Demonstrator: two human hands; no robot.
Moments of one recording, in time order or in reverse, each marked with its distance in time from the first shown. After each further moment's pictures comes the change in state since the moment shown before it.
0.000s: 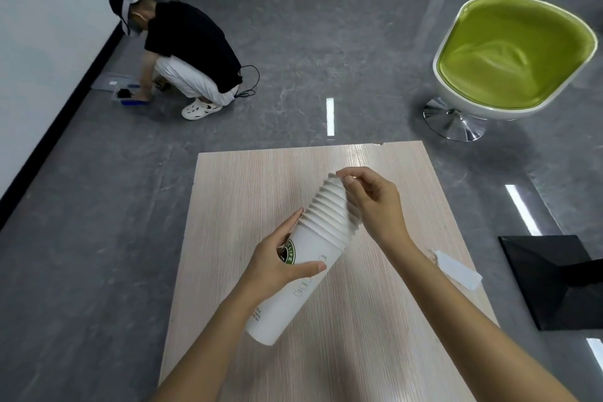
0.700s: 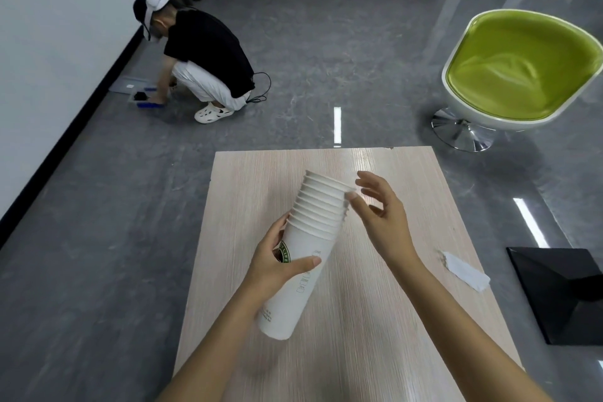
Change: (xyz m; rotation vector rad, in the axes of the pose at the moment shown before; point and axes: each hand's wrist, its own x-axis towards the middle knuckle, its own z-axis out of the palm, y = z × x) left_hand -0.028 -0.007 -0.010 -0.180 0.152 -0.020; right_hand -0.036 -0.007 0.012 -0.138 0.022 0.063
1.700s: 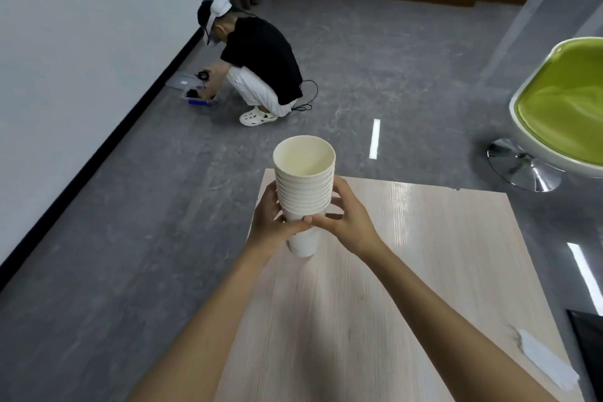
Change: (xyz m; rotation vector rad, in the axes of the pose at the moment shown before) left_hand 0.102 0.022 -0.102 -0.089 0.320 0.156; right_hand 0.088 -0.021 0.133 0.090 -0.473 -0.088
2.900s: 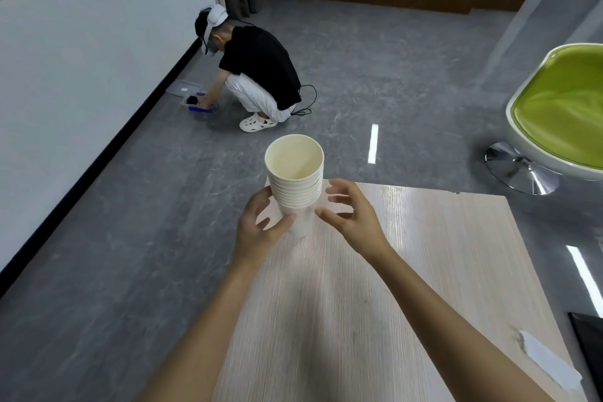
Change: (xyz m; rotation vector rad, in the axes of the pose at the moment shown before) left_hand -0.012 0.004 -0.020 0.049 0.157 0.012; right_hand -0.001 0.001 -0.003 -0.082 0.134 -0.003
